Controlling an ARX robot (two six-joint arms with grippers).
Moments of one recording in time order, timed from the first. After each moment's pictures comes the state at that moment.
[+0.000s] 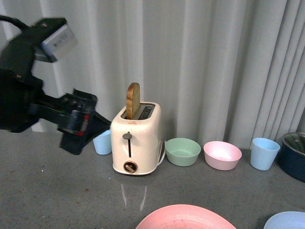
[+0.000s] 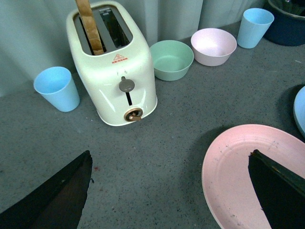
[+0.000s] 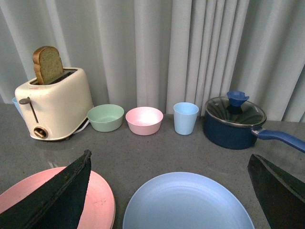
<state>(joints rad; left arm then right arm) -0.20 1.42 0.84 0.18 0.25 0.22 0.00 0.00 0.01 0.00 0.00 0.00</state>
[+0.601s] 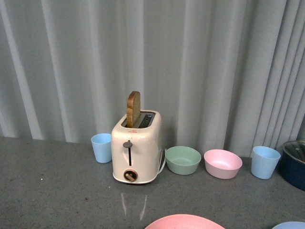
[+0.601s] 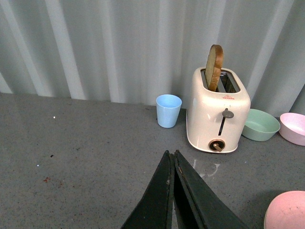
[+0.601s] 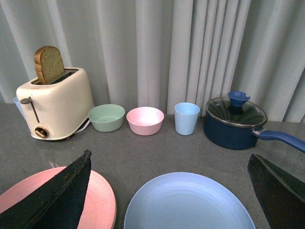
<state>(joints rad) -0.07 0.88 0.21 0.67 -0.07 0.00 0.00 0.00 0.01 0.00 0.00 0.00</state>
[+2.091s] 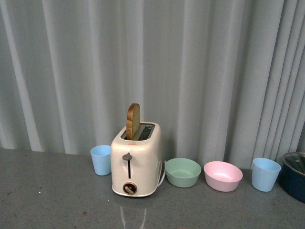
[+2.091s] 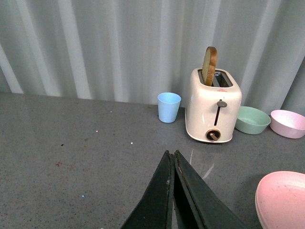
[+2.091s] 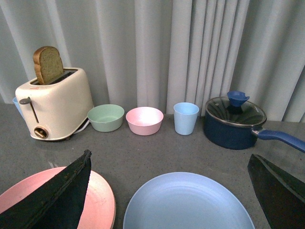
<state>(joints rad) 0.00 0.20 0.03 0.20 0.00 0.00 0.00 0.00 0.01 0.00 0.00 0.00</state>
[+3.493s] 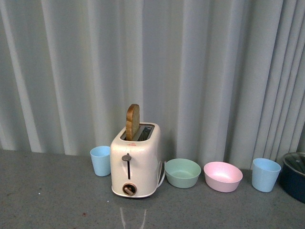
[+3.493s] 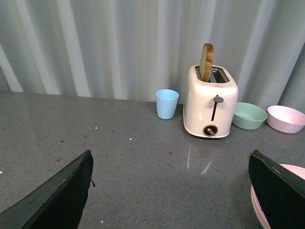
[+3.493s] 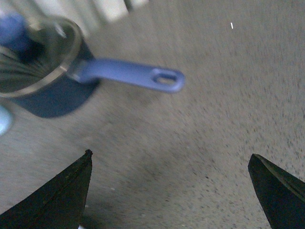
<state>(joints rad) 0.00 0.00 0.03 0.00 0.00 0.00 -0.66 1.73 0.70 0.50 -0.10 0.17</state>
